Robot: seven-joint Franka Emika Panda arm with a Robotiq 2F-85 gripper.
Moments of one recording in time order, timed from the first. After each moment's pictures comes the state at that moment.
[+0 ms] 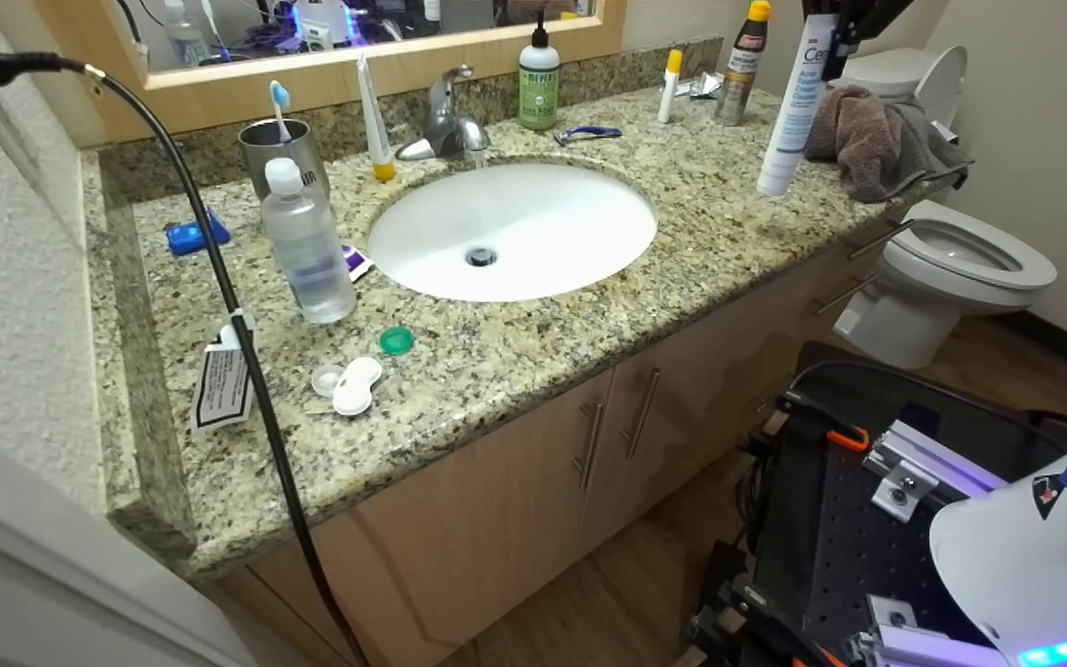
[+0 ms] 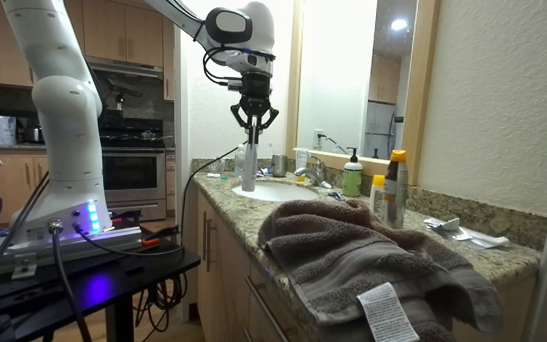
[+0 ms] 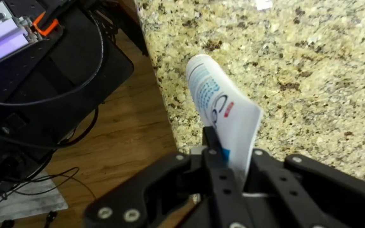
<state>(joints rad) -0.44 -0.26 -0.37 -2.35 -0.24 2.09 1.61</state>
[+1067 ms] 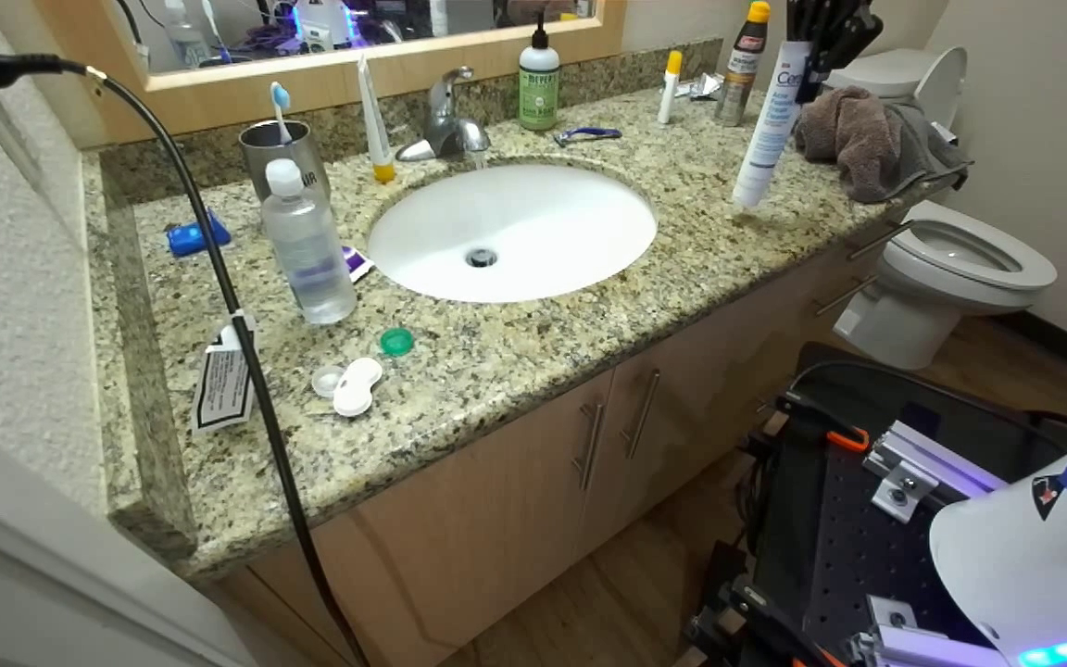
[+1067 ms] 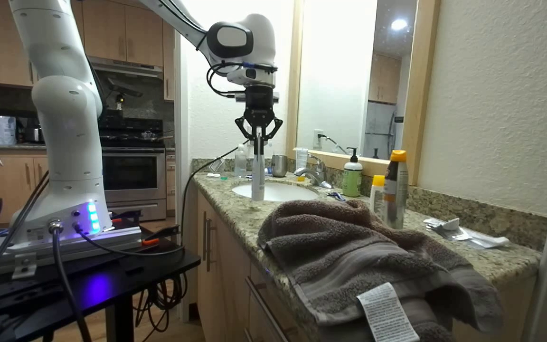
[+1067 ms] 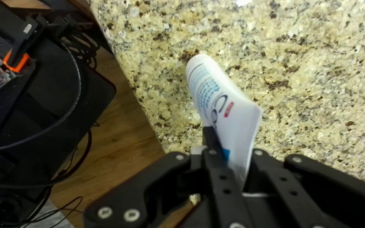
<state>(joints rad) -0.44 -0.20 -0.38 -2.38 -0.20 2.23 1.74</state>
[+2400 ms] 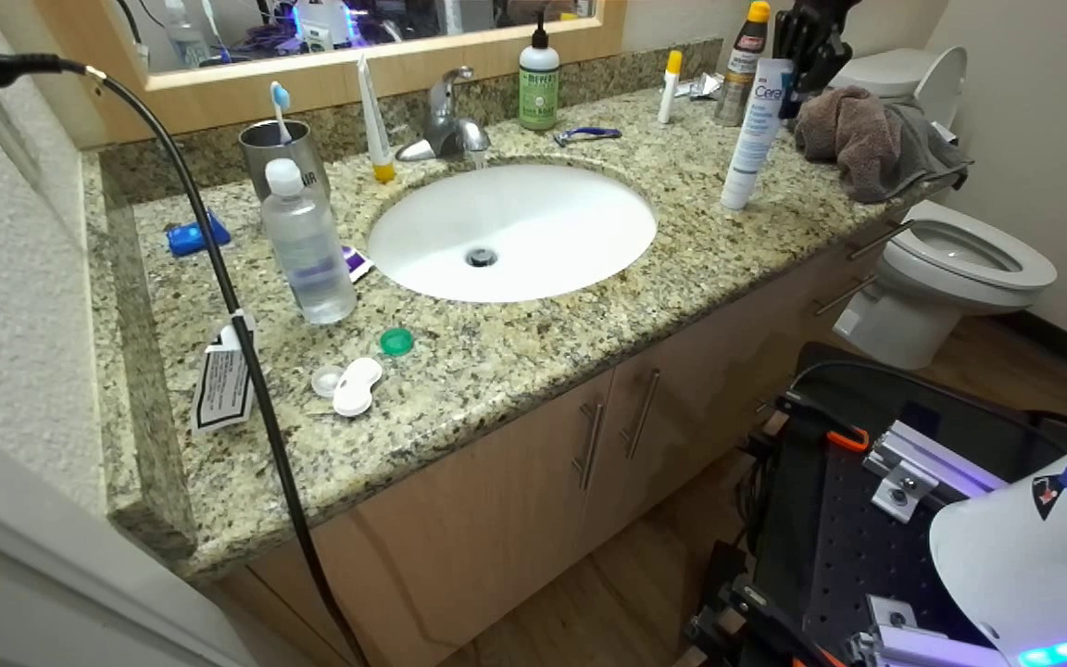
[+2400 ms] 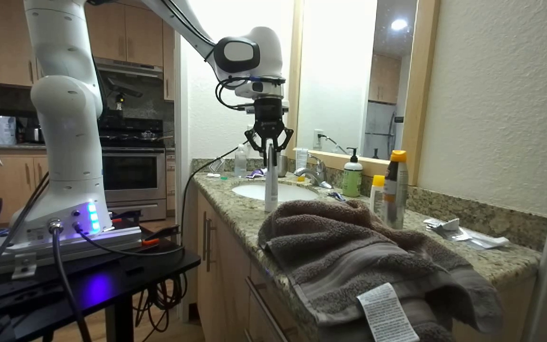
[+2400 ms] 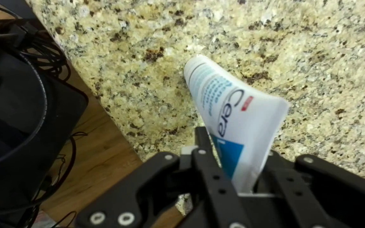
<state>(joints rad) -0.46 -0.09 -0.39 -2.37 -0.19 2.37 1.80</state>
